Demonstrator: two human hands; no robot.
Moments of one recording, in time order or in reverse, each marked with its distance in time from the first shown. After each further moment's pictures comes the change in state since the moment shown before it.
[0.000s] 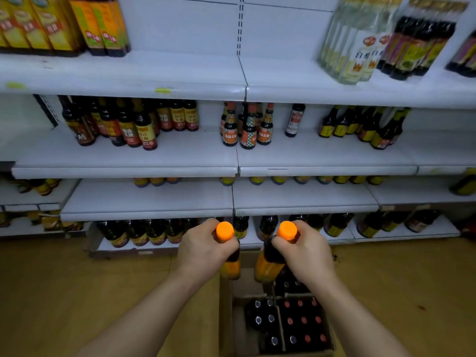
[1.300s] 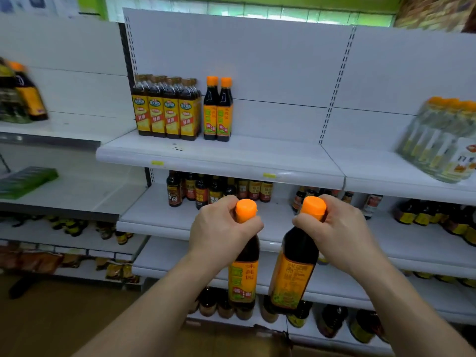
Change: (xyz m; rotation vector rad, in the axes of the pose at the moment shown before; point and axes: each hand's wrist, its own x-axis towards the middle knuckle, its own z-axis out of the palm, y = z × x) left_hand 0.098 -0.001 -0.286 -0.048 0.380 0.246; right_hand 0.024 -0.322 0.051 -0.057 0.064 -0.487
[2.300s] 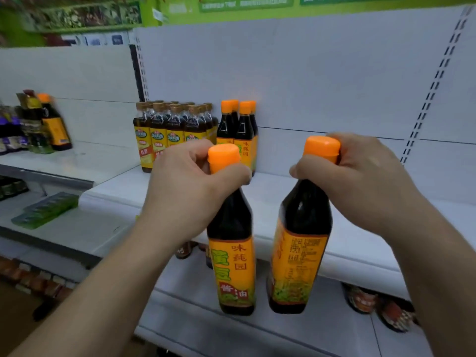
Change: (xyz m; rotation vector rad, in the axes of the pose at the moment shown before) left_hand 0.258 0.023 0.008 -0.003 0.312 0.143; right_hand 0.304 -0.030 0.013 0.218 -0.039 -0.374
